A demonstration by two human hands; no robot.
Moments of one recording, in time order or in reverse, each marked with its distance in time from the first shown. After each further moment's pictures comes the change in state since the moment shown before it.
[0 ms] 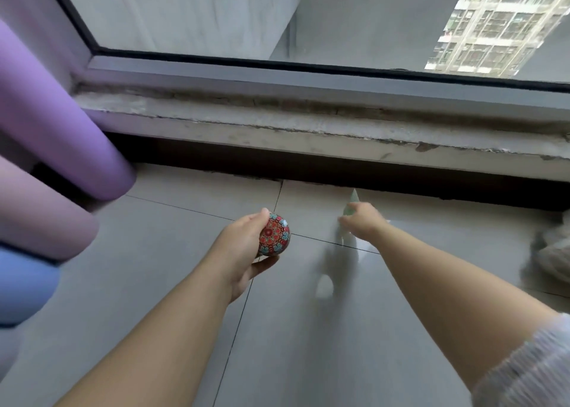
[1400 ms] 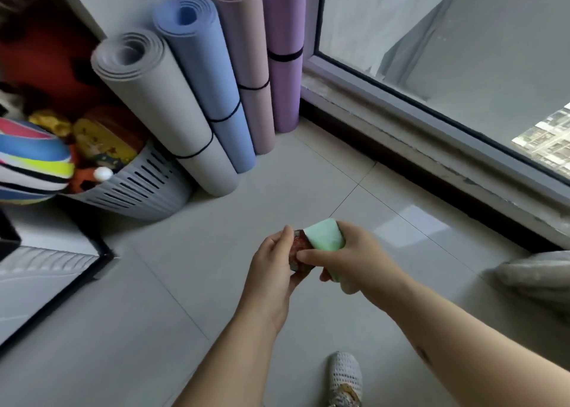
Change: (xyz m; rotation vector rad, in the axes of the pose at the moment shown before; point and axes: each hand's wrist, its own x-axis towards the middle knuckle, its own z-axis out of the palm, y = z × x) left_hand -0.505 0.070 -0.102 -0.604 0.341 -0.011; right_hand -0.583 -0.254 -0.171 0.312 -0.712 -0.146
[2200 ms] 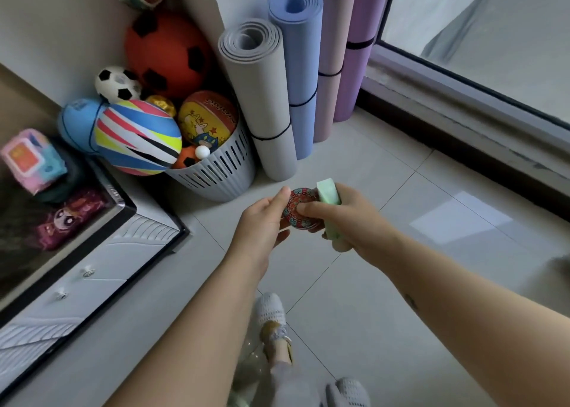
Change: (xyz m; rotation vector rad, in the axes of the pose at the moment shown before) left_hand -0.040 0.089 -0.184 0.292 0.091 0.127; right_hand -0.016 -0.050 0.187 0.077 -0.077 -0.114
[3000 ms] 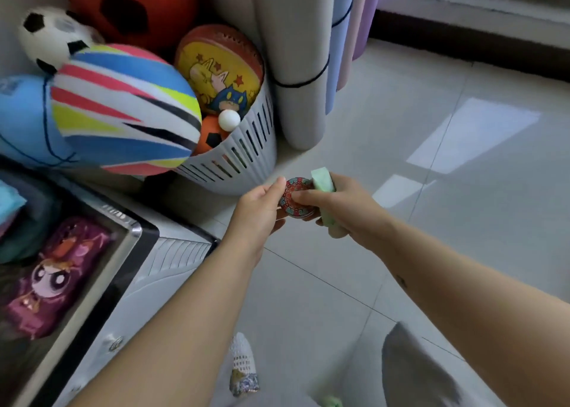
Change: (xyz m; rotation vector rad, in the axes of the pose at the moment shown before) left_hand 0.206 -0.072 -0.199 0.360 -0.188 -0.038; right_hand 0.185 0.104 0.203 0.143 0.192 0.025
